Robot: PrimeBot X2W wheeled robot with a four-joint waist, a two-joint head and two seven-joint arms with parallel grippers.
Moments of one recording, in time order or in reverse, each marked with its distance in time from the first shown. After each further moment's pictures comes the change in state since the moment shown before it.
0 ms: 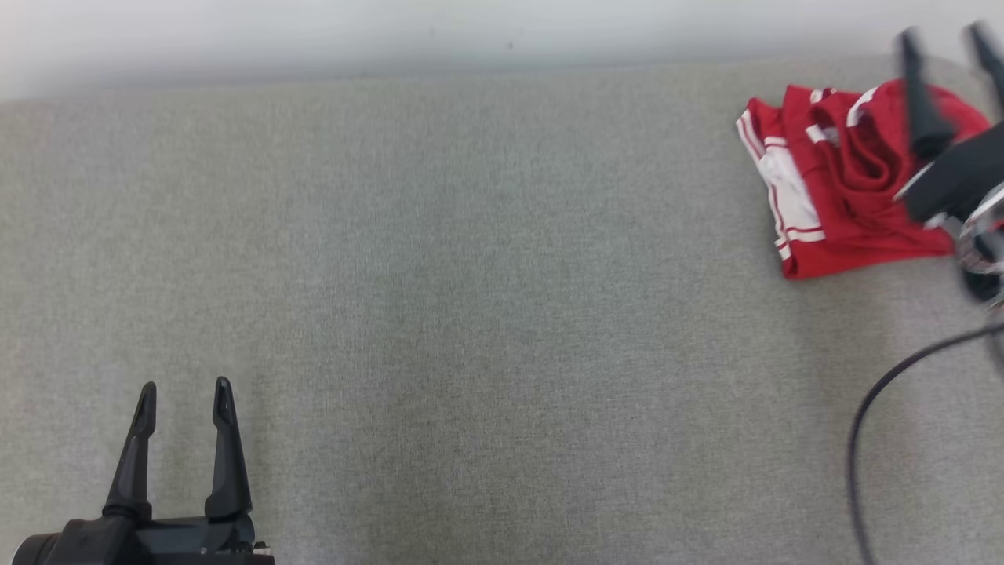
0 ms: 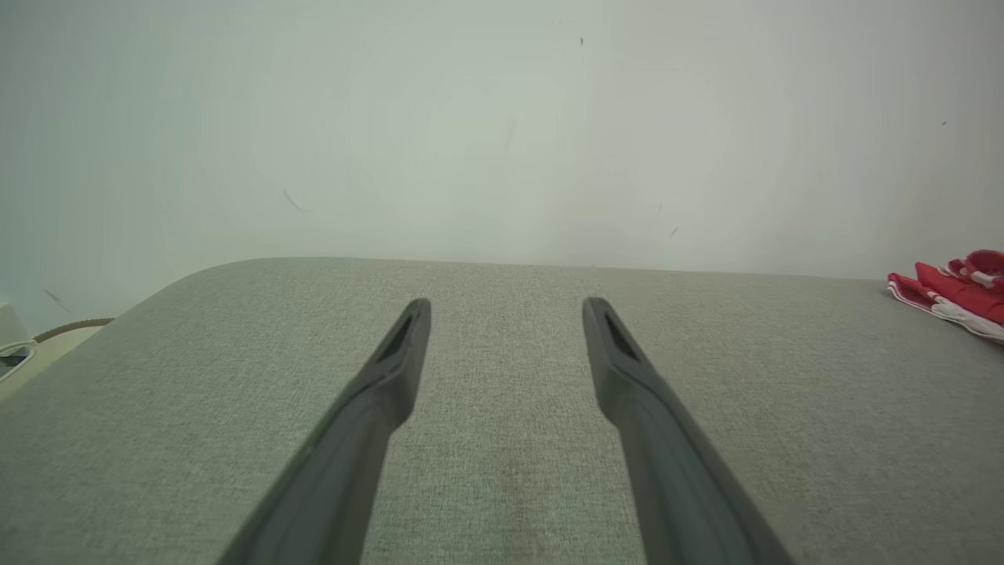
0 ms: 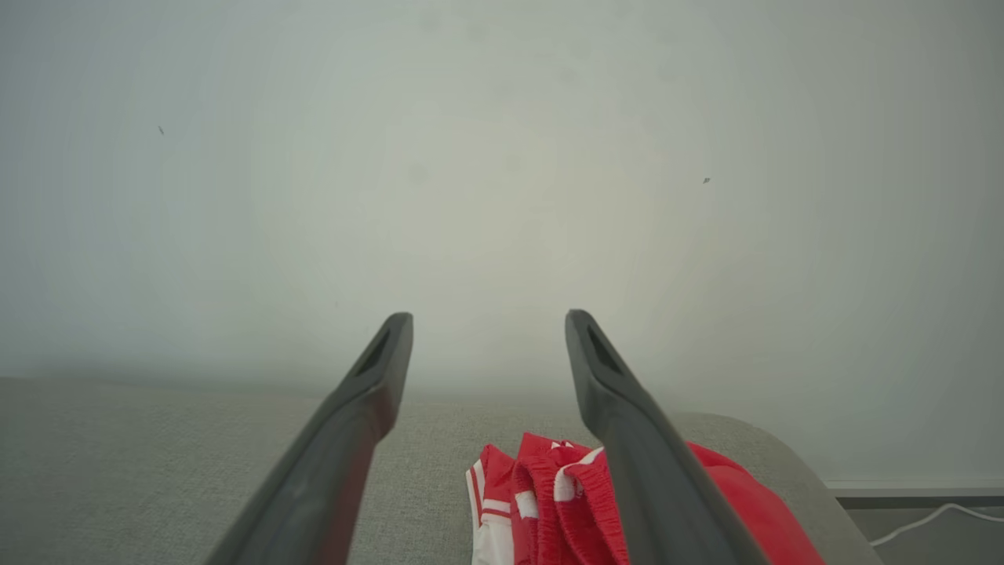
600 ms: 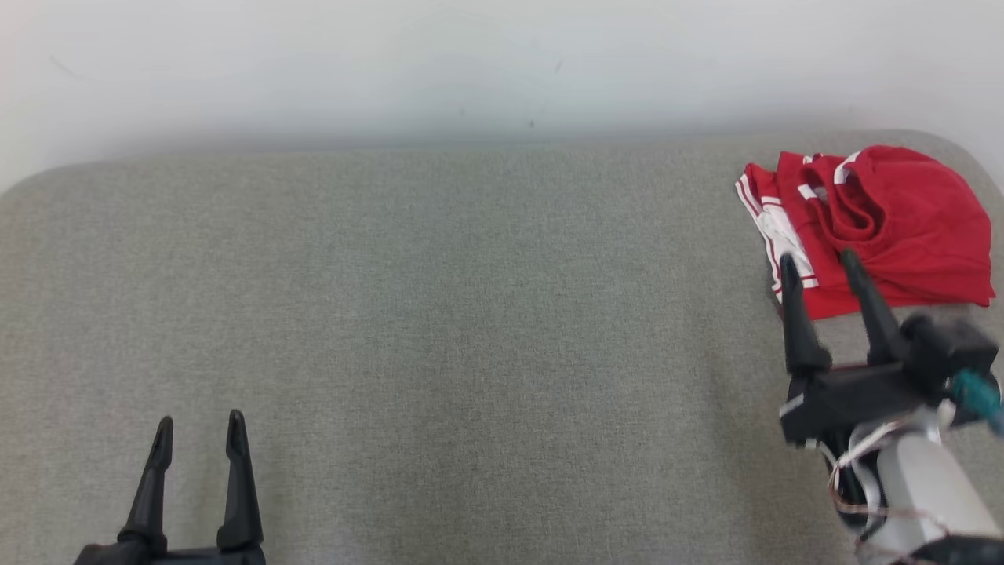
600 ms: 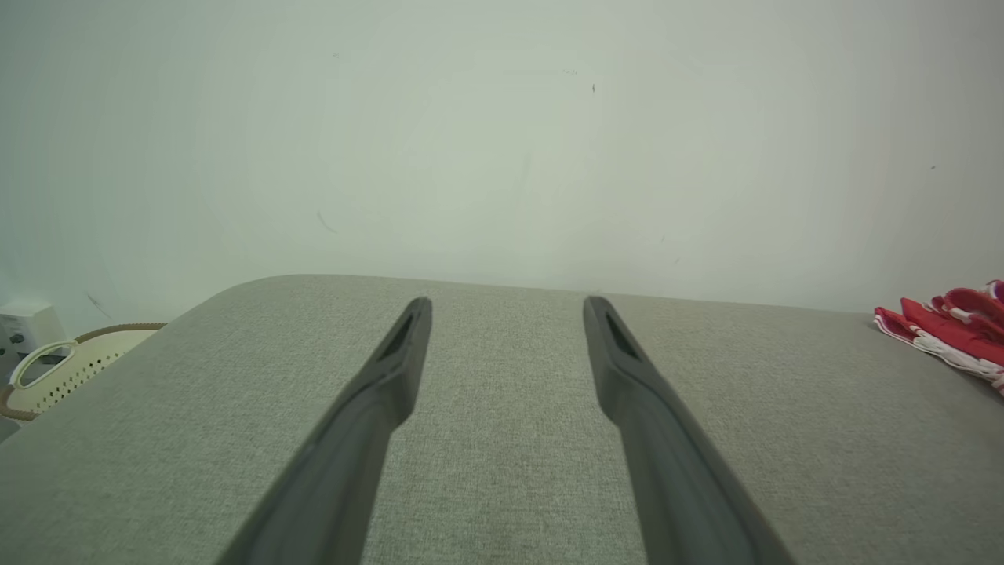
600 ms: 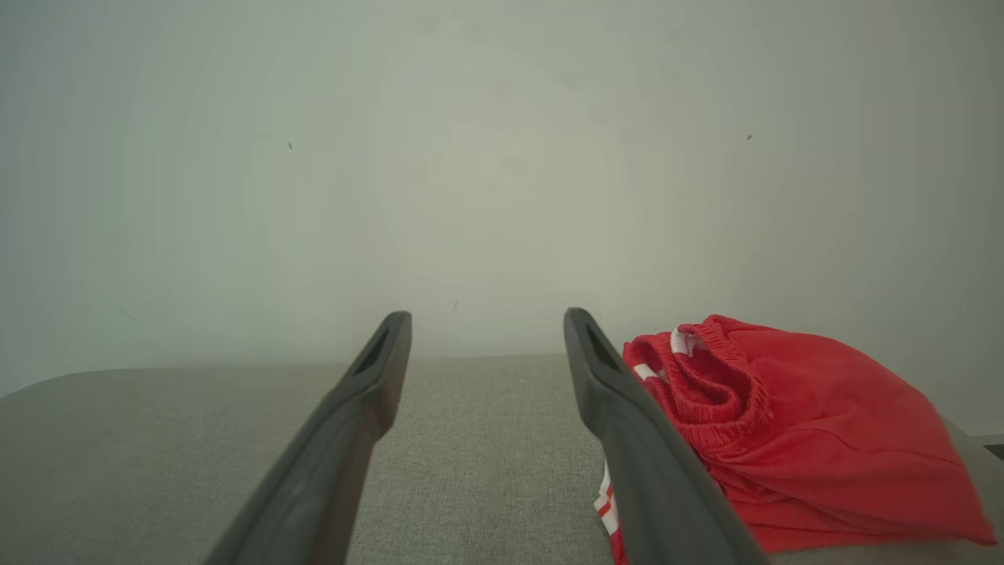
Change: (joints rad) left arm 0.044 -0.016 -0.004 0.028 -0.020 -0.009 0.000; right arm 0.632 0.334 -0.545 -0.460 -0.496 0.000 0.000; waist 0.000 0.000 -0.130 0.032
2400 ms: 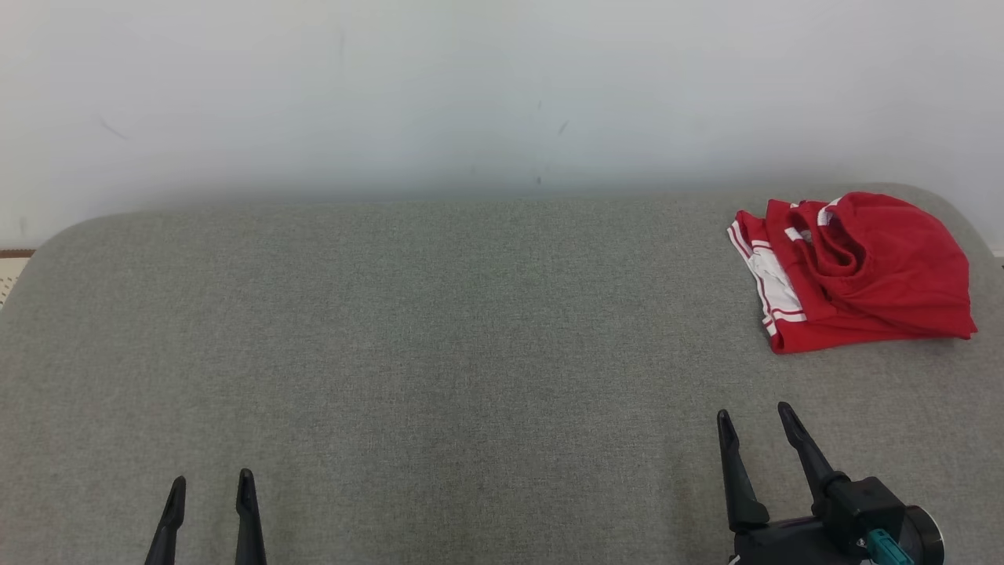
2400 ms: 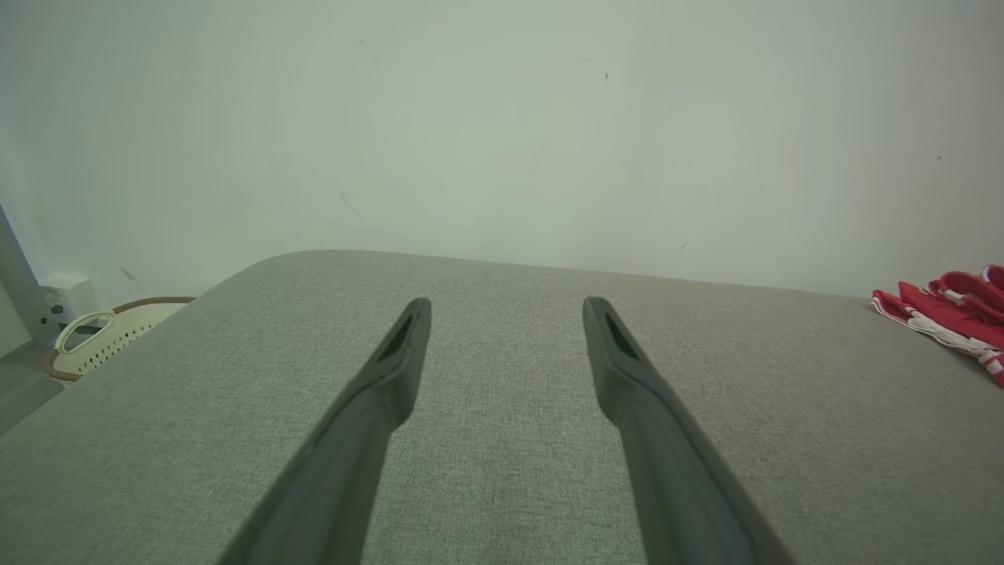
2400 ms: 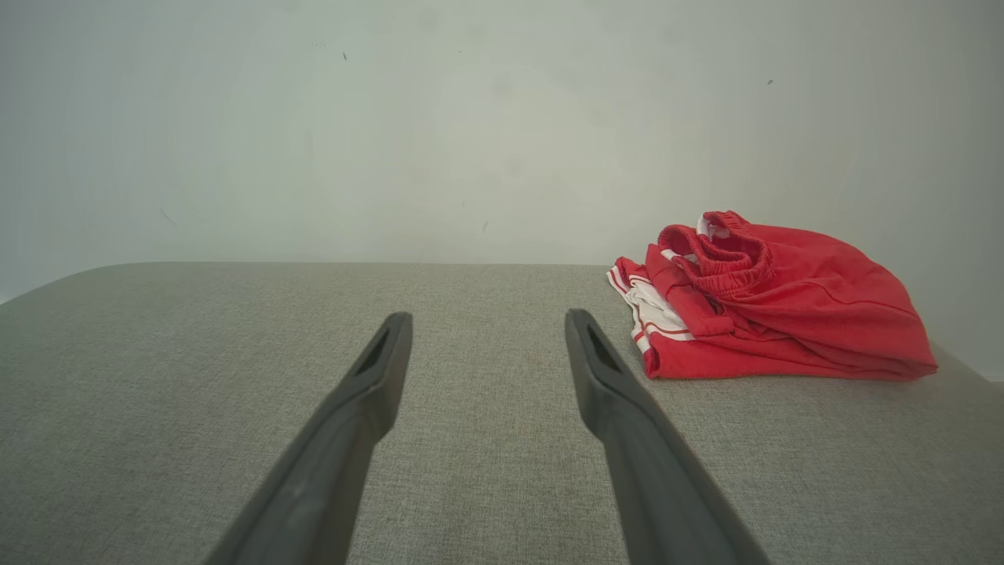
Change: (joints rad) left arm 0.087 -0.005 -0.004 0.042 -0.008 0.009 0.000; right arm 0.374 0.206 -0.073 -0.188 -0.299 0.000 0.008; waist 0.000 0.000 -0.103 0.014
